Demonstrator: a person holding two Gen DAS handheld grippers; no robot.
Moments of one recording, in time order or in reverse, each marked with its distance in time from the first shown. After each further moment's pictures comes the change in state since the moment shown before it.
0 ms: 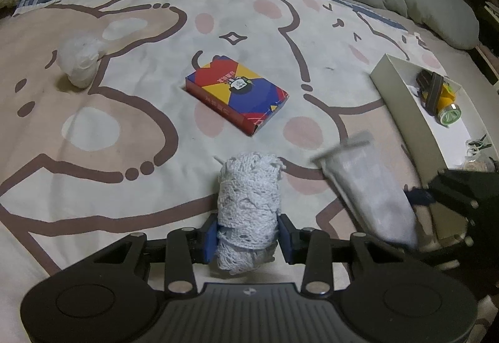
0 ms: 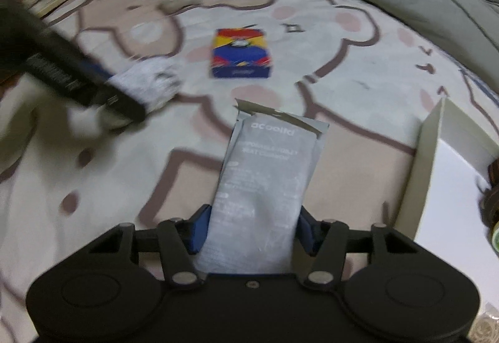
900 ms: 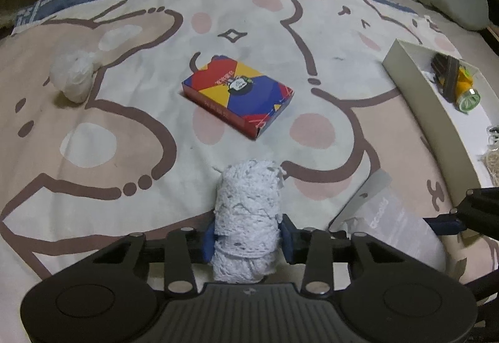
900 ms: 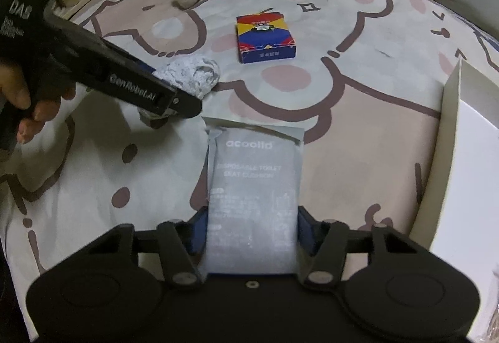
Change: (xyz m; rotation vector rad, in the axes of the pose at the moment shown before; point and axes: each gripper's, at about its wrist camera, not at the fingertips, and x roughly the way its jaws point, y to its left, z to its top) left arm 0.015 -0.014 0.009 0.049 0.007 0.091; right arm -0.010 0.002 -0.001 0.124 0.068 0.116
